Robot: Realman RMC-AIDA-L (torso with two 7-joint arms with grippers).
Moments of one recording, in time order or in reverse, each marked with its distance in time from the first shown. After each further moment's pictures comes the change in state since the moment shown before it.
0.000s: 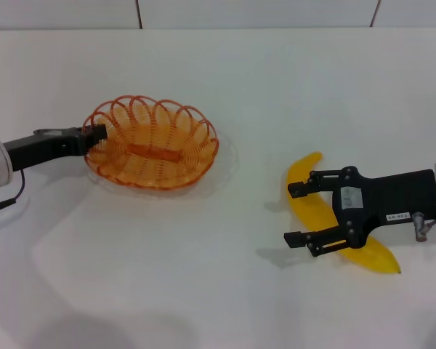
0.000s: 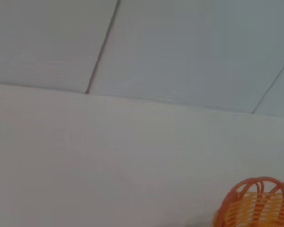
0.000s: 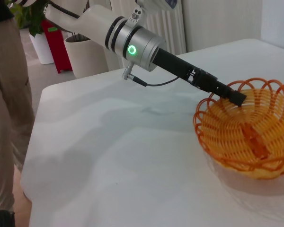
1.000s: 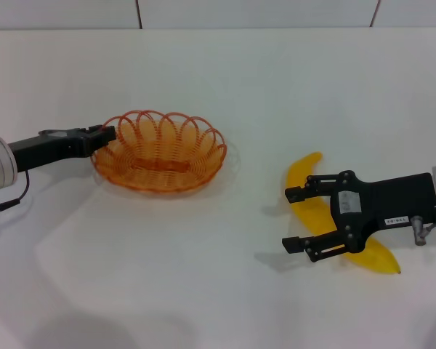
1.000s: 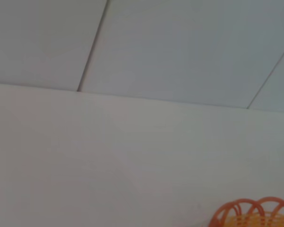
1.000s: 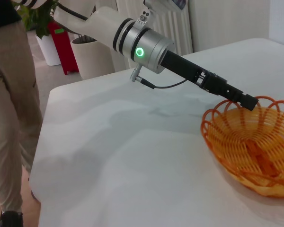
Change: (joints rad) left arm -0.006 -0.003 0.010 -0.006 0.000 0.000 0.009; right arm 0.006 0.000 -0.003 0.015 0.000 -0.013 -0.003
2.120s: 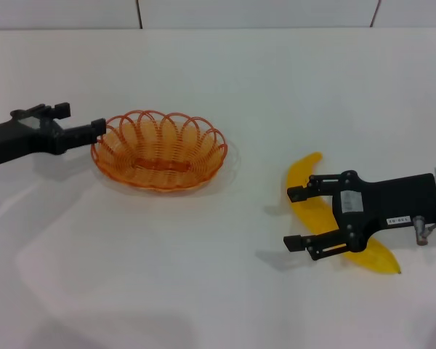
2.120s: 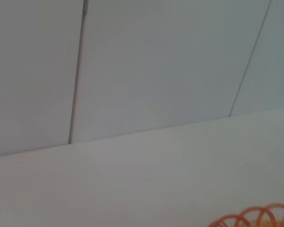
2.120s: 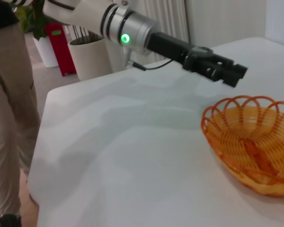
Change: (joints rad) left arm 0.093 -0.006 0.012 0.196 -0.015 0.128 0.162; right arm -0.007 0.000 0.007 0.000 0.002 0.000 0.005
